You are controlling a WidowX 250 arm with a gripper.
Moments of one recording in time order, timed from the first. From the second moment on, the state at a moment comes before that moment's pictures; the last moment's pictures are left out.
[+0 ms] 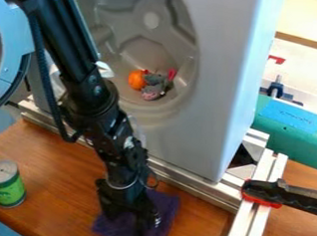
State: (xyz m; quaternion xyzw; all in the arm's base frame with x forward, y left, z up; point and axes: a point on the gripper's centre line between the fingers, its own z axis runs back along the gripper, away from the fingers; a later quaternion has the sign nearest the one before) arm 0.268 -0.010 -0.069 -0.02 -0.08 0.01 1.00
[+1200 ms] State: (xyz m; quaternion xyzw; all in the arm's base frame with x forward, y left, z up) arm 0.292 0.029 0.037 0.01 -0.11 0.00 0.99
